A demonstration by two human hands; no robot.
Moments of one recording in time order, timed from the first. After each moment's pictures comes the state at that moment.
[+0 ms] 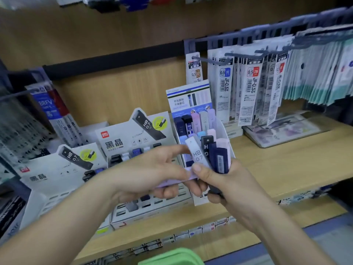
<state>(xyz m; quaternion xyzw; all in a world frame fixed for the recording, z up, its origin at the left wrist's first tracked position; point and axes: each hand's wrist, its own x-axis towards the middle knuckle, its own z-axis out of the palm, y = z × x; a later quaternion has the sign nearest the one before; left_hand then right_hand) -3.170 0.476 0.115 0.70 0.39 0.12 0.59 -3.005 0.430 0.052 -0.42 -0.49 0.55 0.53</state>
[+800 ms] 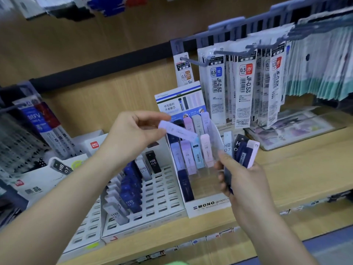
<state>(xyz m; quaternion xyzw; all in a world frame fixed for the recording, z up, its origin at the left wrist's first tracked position) -3.147 0.527 0.133 0.71 0.48 0.40 0.30 -2.977 0.463 0.032 -0.48 -0.22 0.50 0.69</state>
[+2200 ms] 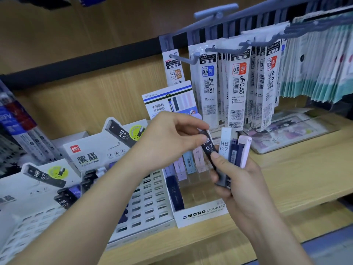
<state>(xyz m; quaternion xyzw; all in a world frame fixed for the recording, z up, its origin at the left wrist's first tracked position) -3.083 0.535 0.118 0.78 0.43 0.32 0.32 -2.961 0.473 0.032 -0.41 -0.27 0.53 0.69</state>
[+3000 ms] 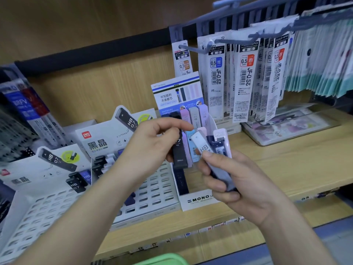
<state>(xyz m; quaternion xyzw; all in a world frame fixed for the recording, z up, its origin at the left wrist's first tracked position) -3.116 0.501 0.104 0.71 0.46 0.39 0.36 -2.957 0.456 0.041 -0.33 -0.37 0.69 0.53</state>
